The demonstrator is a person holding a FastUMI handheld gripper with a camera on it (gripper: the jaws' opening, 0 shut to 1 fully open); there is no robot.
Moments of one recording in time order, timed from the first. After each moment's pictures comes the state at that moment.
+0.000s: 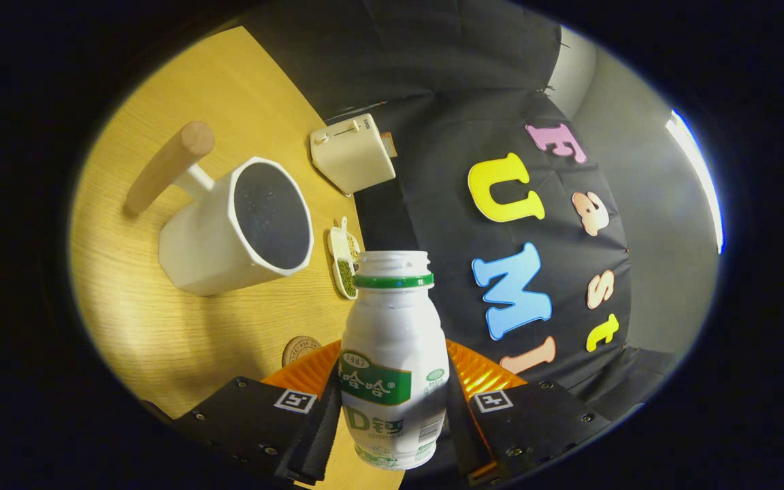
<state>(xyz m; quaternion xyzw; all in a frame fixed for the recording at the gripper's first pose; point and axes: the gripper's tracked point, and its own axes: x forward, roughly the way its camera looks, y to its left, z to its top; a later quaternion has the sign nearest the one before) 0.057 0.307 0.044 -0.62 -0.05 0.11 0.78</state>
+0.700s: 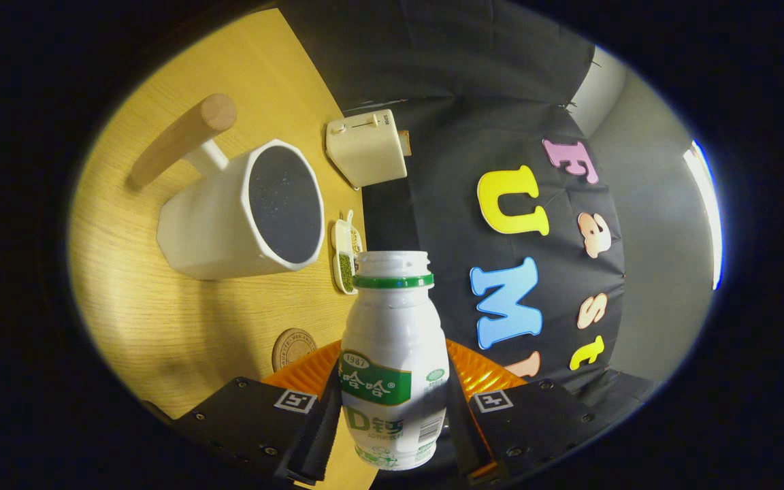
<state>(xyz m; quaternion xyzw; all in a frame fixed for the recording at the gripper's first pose) 0.059 0.311 0.051 -0.67 -0.05 0.10 0.74</state>
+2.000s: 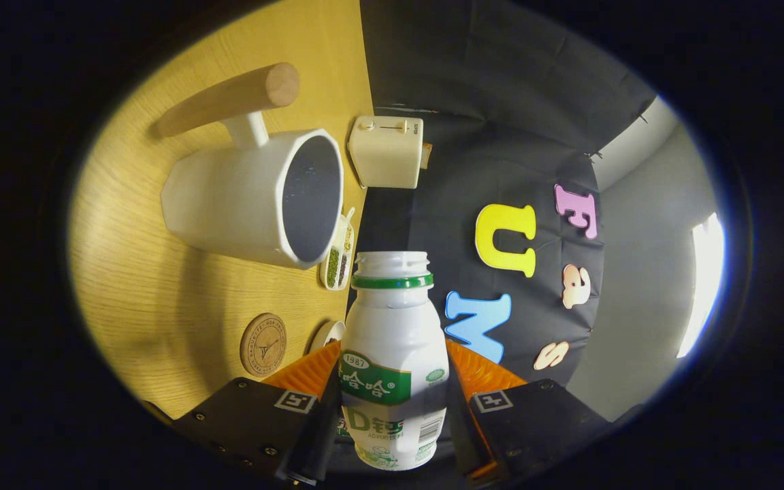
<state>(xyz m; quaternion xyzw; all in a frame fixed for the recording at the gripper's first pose) 0.056 0.326 0.065 -0.75 -0.10 0.07 0.65</state>
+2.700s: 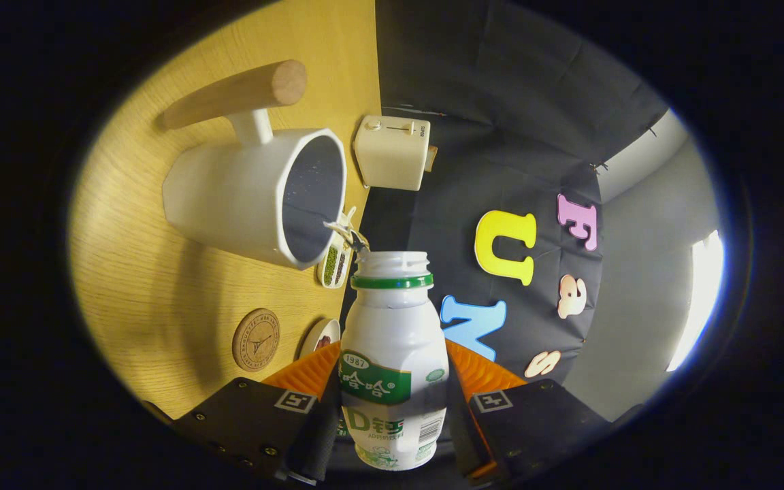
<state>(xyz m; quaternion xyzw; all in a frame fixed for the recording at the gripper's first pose) 0.055 0.328 0.068 -0.77 -0.10 0.06 0.63</state>
